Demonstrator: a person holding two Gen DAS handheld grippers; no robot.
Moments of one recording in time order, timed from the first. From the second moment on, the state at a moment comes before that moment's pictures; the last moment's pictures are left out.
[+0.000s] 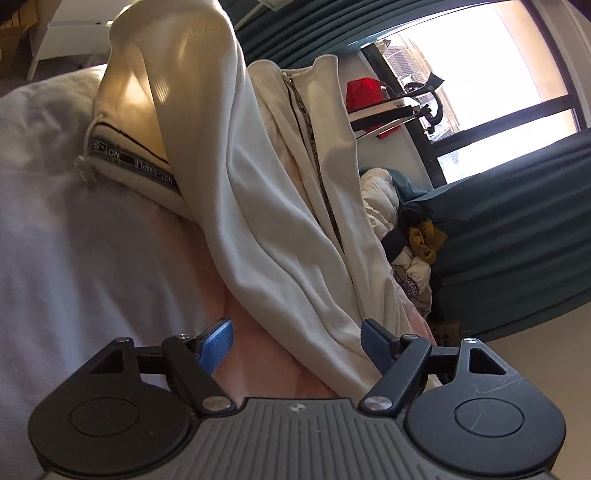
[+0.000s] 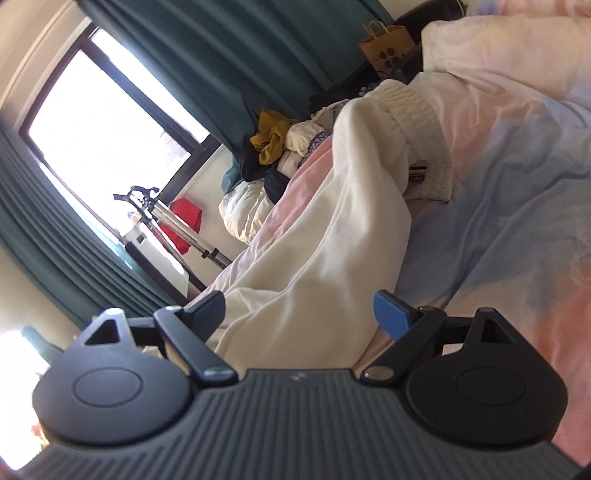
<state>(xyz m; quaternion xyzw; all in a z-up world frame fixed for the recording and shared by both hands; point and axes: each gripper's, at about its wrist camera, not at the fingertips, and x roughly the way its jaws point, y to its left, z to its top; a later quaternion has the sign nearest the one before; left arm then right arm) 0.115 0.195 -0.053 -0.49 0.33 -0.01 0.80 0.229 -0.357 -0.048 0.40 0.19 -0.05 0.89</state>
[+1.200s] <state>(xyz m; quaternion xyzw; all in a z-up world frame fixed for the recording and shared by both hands) 0.096 0.274 -0.072 -0.56 0.29 0.01 0.77 0.219 -0.488 -0.060 0.34 0.25 -0.17 0.89</state>
